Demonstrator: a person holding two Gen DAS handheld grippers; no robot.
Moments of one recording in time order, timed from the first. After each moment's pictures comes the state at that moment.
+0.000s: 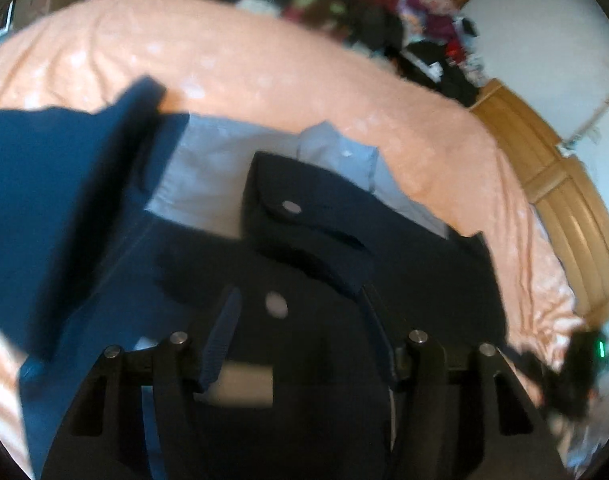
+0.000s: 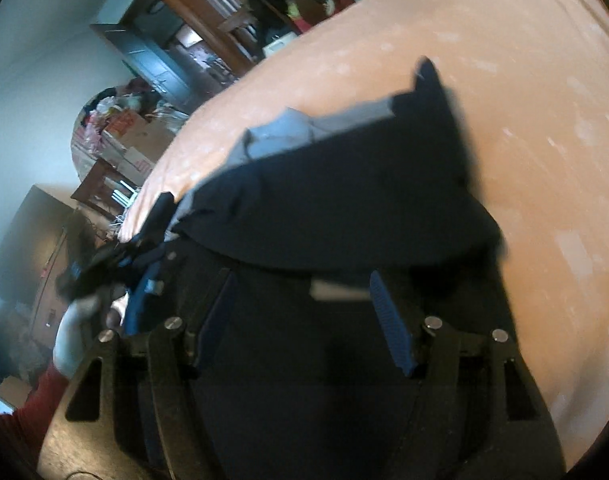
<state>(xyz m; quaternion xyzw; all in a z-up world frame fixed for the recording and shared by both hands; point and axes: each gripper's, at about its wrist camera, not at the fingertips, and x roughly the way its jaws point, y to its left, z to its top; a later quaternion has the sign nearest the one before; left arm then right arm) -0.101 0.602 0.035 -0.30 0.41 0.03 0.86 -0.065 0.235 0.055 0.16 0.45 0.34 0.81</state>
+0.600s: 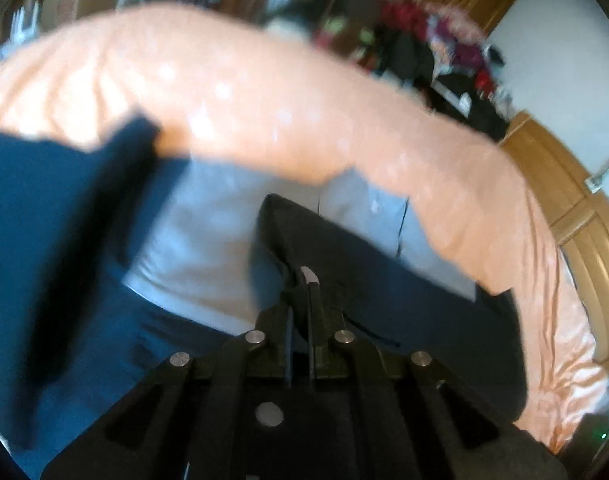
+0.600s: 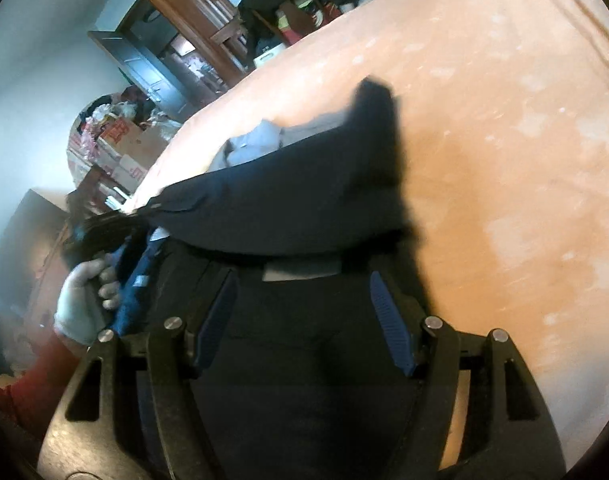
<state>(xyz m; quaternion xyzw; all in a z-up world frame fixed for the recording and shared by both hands) -0.093 0.616 0.060 -0.29 0.32 0.12 0.89 -0.070 0.179 0.054 0.16 0.43 0.32 0.83</state>
